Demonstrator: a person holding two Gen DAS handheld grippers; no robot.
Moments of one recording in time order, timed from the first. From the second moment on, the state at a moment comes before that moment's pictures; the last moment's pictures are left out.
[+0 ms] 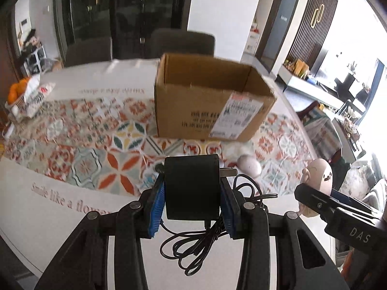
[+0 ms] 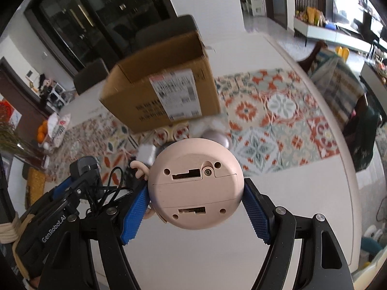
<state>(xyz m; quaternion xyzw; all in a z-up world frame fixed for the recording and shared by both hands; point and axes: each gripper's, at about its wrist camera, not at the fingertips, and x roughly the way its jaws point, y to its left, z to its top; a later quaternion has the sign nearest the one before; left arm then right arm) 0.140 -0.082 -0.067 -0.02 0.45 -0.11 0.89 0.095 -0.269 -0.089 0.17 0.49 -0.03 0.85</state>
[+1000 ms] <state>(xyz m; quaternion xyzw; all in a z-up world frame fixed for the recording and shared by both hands) 0.224 -0.089 0.017 0.00 0.34 -0.14 0.93 0.187 -0.273 -0.007 0.15 0.39 -0.01 0.91</state>
